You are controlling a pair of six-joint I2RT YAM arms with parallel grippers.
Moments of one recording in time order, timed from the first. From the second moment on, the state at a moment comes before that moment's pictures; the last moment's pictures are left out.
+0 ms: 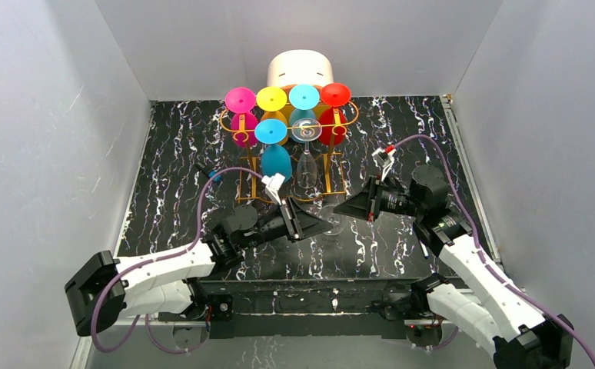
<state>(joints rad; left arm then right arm) -1.02 1.09 0.50 0.58 0.20 -1.20 0.46 0.81 0.65 -0.02 -0.85 0.70</state>
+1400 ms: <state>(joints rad) -1.02 1.08 0.50 0.58 0.32 -1.09 0.47 0.73 0.73 -0.21 -0.59 0.62</state>
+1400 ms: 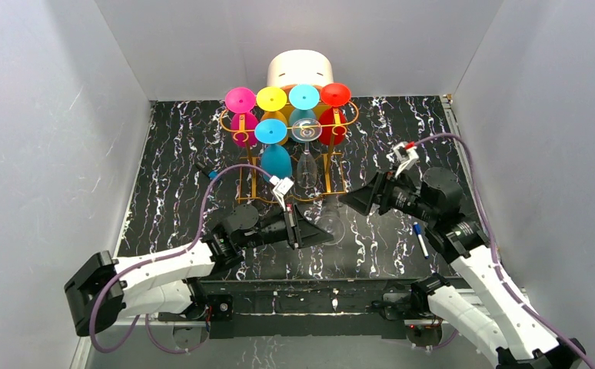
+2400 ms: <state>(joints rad) -1.02 0.89 0.60 0.19 0.39 -0.83 0.35 0.77 0.65 -0.38 -0.24 1.18</state>
